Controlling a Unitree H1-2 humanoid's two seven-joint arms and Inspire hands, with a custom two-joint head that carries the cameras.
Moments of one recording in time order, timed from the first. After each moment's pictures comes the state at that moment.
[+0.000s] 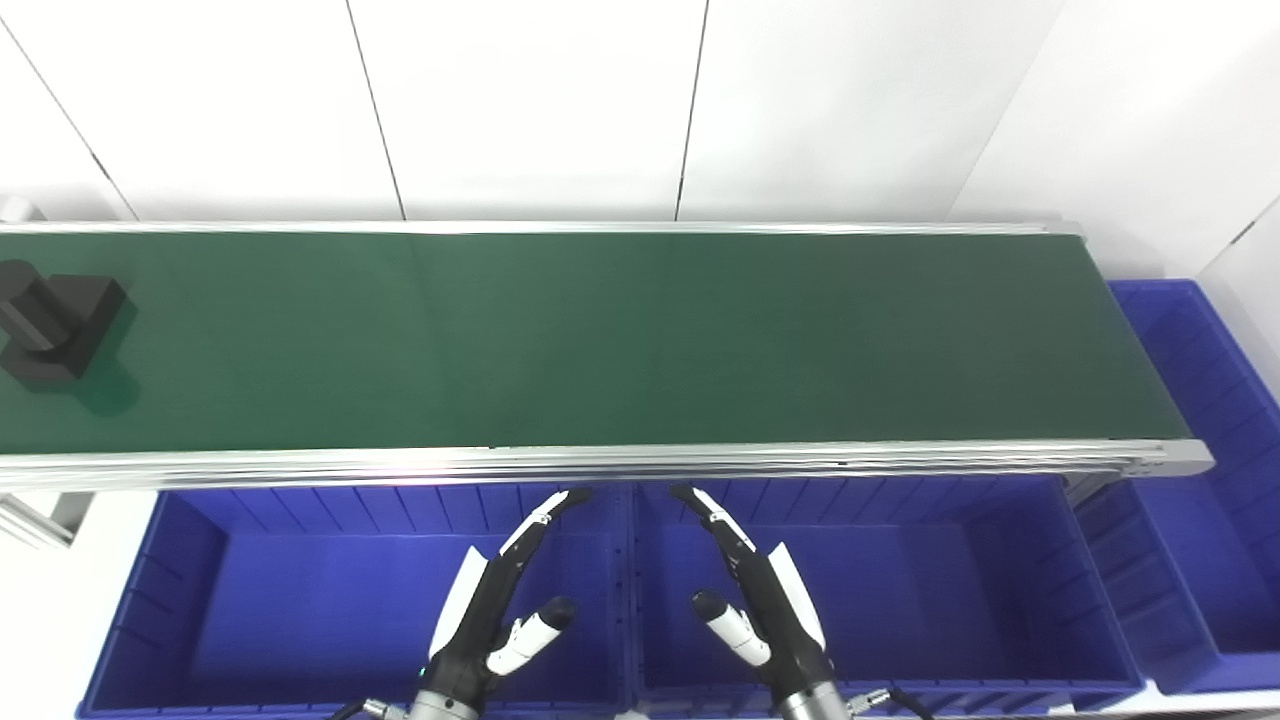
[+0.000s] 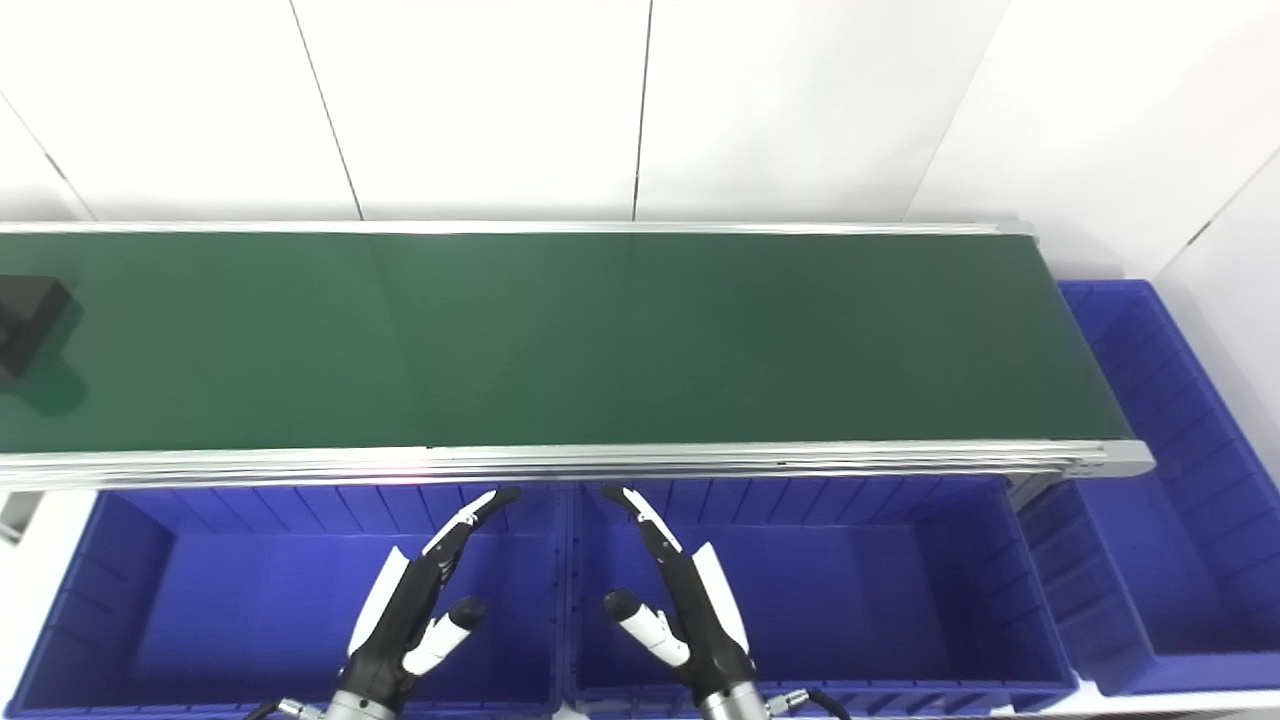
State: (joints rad) left arm 0.13 0.19 -0.63 0.25 0.16 -0.44 0.32; right arm 0.21 -0.11 0.38 0.22 -0.23 -0.42 -0.18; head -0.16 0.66
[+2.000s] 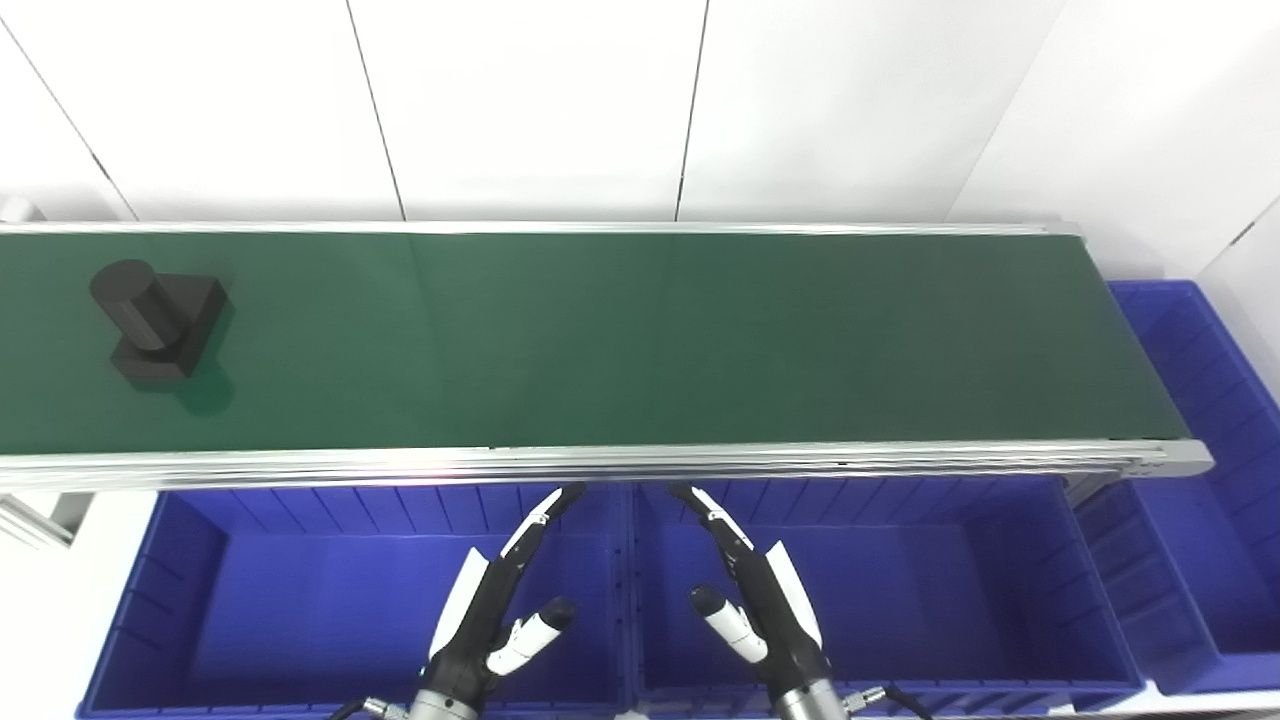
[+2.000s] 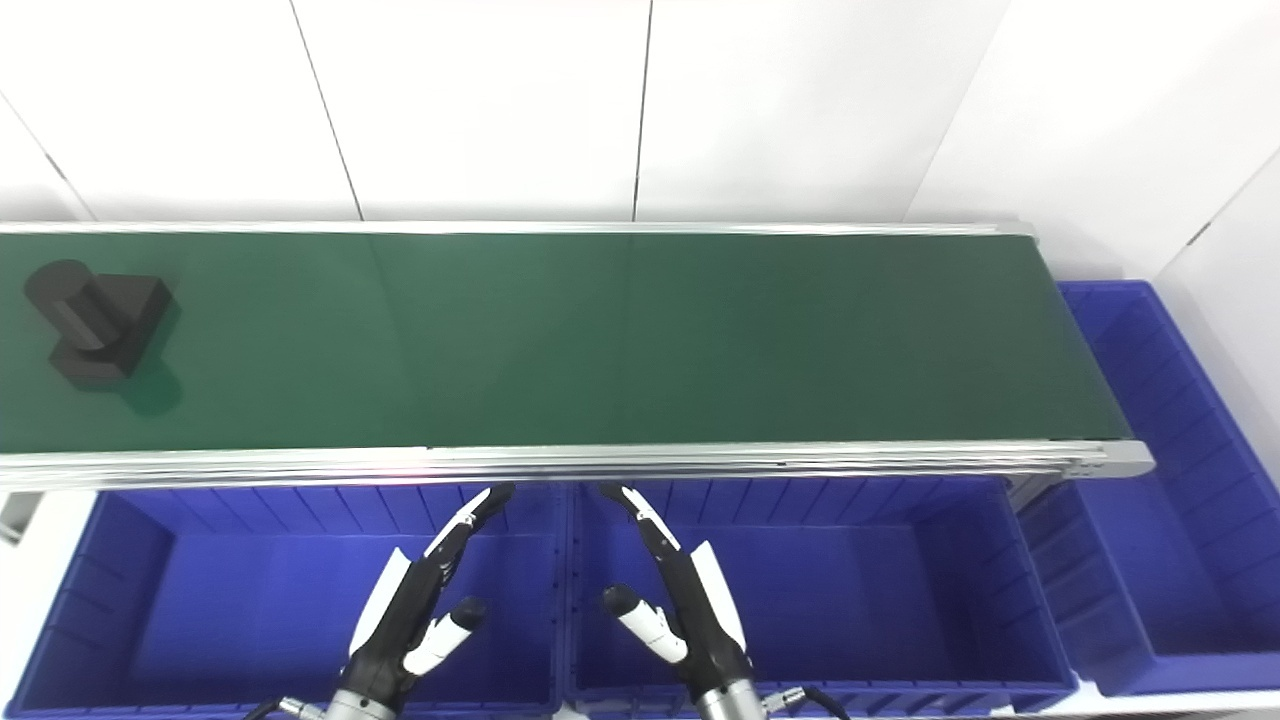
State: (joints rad) left arm 0.12 0.19 -0.63 0.27 0.16 -0.44 0.31; right arm 0.20 -0.12 0.39 0.25 -0.21 -0.42 -0.20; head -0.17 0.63
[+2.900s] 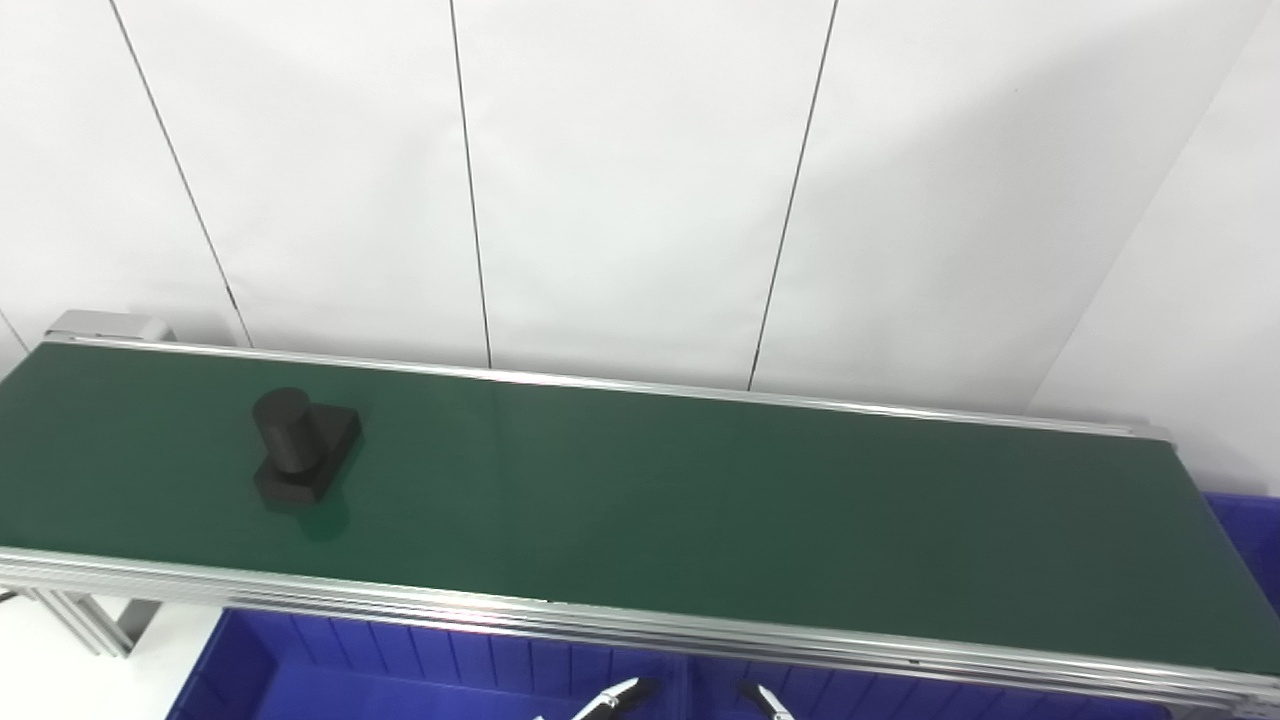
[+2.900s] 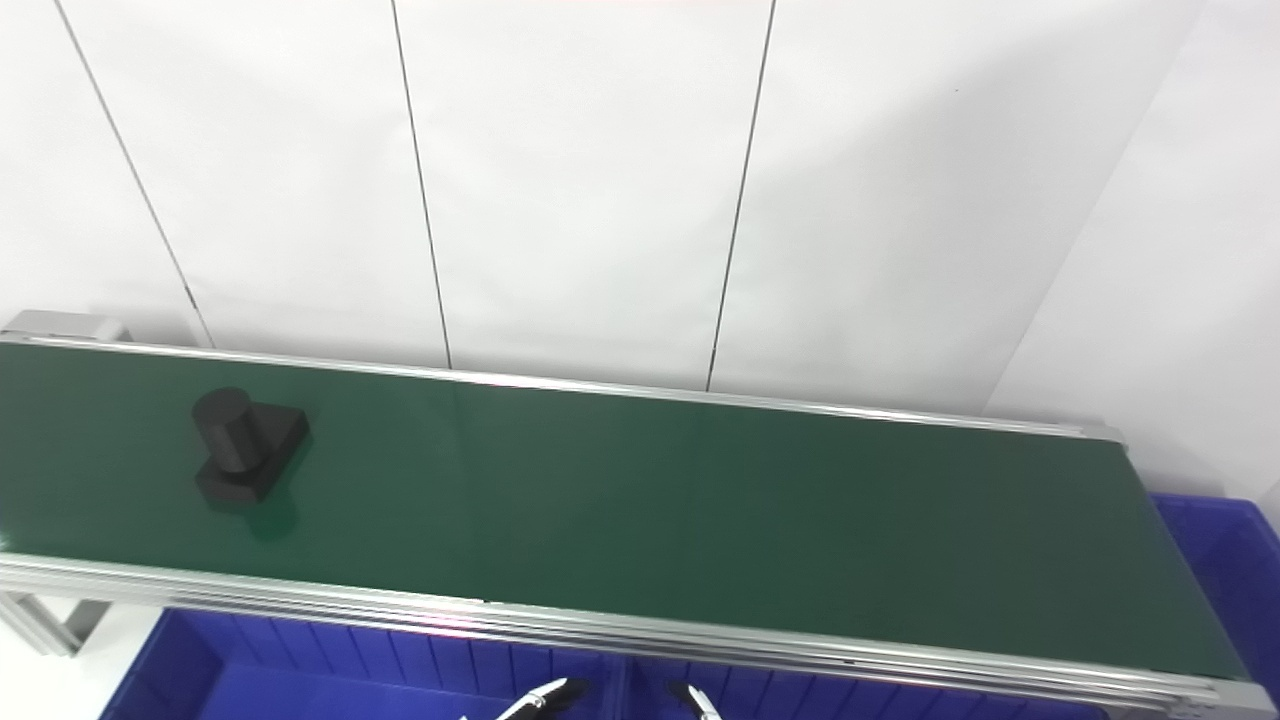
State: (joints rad) left arm 0.05 0.19 -0.73 0.40 0.19 -0.44 0.42; right arm 0.15 -0.17 0.47 0.36 -0.17 -0.42 -0.28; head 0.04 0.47
